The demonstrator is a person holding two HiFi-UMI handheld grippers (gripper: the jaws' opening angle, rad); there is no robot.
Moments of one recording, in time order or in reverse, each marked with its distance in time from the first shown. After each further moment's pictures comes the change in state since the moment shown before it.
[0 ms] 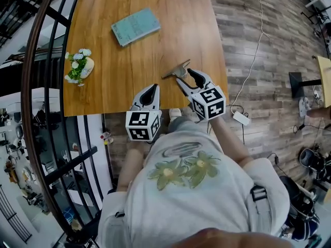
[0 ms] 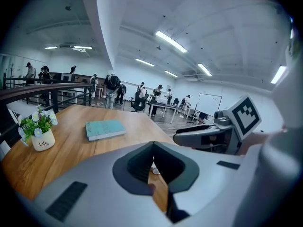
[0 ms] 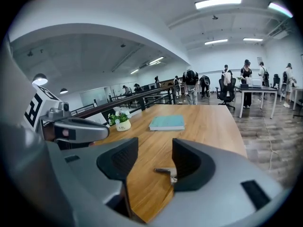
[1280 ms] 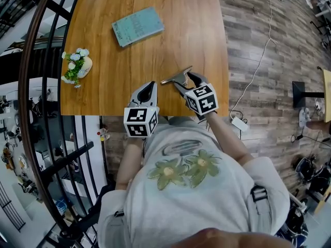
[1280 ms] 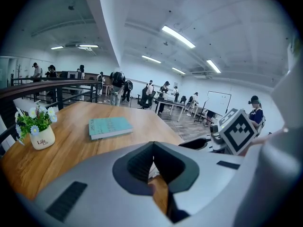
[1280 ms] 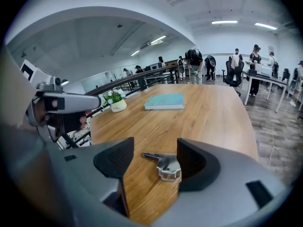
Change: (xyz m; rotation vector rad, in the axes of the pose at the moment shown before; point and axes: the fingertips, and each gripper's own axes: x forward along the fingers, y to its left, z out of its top) left arm 0.049 0.031 0.001 -0.035 0.034 0.084; right arm 0.065 -0.043 -0.060 -0.005 0.255 0.048
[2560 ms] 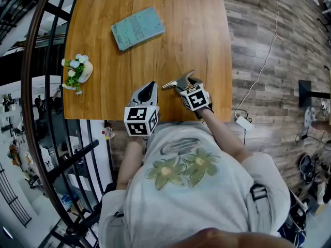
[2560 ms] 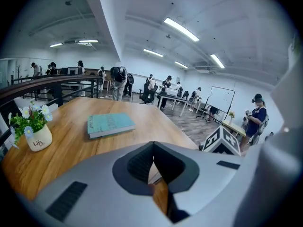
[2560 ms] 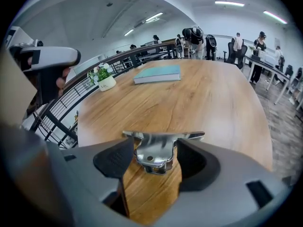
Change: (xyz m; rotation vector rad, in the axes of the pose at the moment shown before) left arm 0.031 0.015 -0.001 -0.007 0.069 0.026; right arm 0.065 -0.030 -0.070 0.017 0.250 -0.025
